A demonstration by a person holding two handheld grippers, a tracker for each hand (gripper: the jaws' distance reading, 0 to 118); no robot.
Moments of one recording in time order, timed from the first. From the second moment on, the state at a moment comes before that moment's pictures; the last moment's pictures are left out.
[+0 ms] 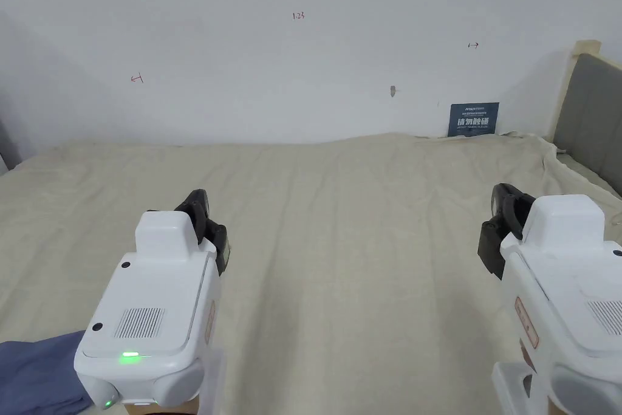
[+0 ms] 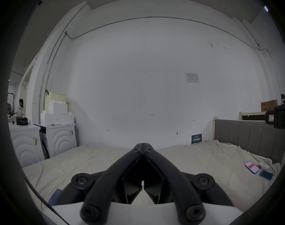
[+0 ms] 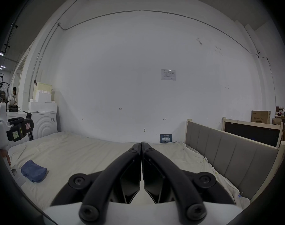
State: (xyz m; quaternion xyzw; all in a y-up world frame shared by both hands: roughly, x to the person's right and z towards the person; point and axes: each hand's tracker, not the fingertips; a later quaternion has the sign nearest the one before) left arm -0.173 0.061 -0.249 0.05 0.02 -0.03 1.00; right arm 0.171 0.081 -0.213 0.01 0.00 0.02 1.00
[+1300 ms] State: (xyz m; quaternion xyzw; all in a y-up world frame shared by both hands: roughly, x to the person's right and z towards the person) left arm -0.167 0.062 -0.252 0.04 0.02 -0.03 1.00; right arm 0.166 0.087 -0.211 0.02 0.01 0.03 1.00
